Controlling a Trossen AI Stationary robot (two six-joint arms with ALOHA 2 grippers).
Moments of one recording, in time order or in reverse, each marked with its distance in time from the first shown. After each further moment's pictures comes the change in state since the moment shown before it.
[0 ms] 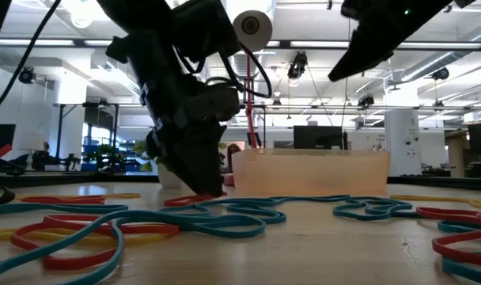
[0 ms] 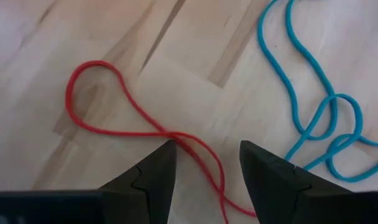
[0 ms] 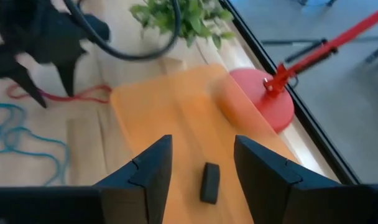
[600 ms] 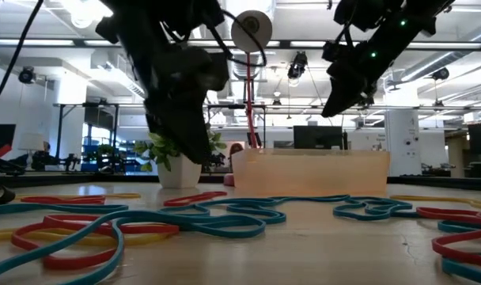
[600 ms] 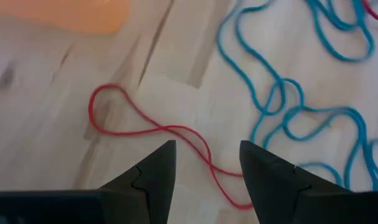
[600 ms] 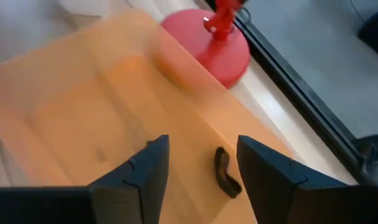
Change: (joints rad) left arm 0.018 -0.159 -0.057 -0.025 0.053 0.136; right arm -0.257 0.155 0.000 0.007 -0.035 0.066
